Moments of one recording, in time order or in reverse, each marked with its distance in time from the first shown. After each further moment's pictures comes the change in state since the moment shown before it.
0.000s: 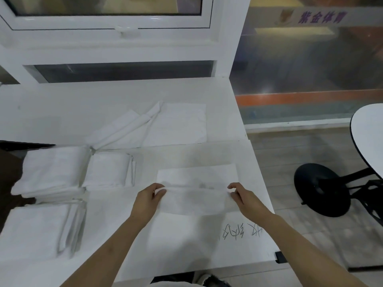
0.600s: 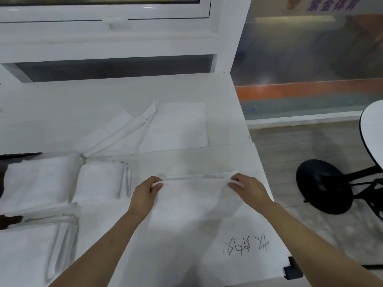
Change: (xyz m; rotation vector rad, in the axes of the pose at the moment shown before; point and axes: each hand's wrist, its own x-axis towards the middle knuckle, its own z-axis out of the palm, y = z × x) left_hand 0.080 -0.002 -0.003 0.048 0.001 0.002; right_hand 0.085 0.002 -0.023 -0.154 0.170 0.056
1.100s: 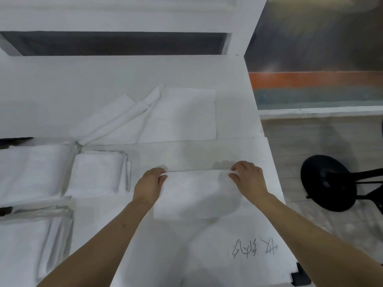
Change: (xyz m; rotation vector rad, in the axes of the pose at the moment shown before) left_hand 0.047 -0.037 0.028 0.325 0.009 0.051; right_hand 0.063 0.017 0.052 -0.382 0.148 -0.093
